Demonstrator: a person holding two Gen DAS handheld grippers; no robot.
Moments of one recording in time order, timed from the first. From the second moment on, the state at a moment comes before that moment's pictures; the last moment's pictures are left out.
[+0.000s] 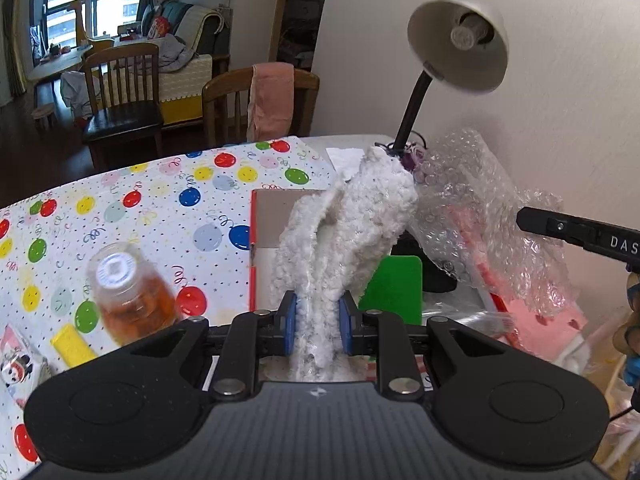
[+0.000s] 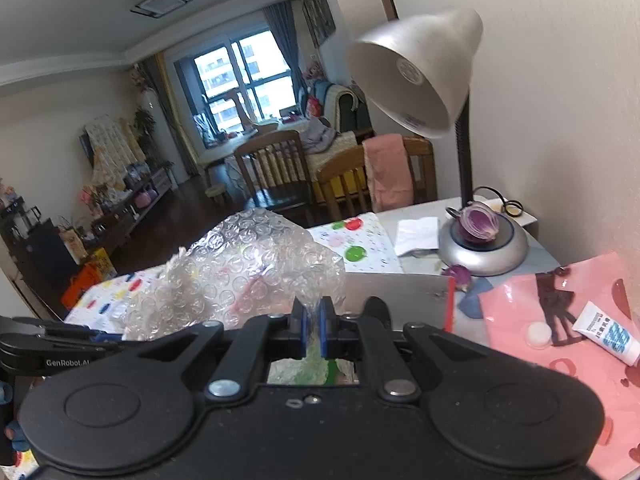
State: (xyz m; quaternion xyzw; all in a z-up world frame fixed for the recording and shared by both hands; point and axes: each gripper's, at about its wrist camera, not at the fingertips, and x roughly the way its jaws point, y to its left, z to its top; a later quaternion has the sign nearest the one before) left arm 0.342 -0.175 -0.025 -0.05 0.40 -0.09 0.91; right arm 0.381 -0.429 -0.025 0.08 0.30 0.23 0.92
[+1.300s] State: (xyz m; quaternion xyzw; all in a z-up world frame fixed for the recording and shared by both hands) left arm 0.405 -0.207 -0.104 -0.03 0.48 -0.06 0.87; right arm 0.397 -0.406 -0.089 -0.04 0.36 0.24 0.90
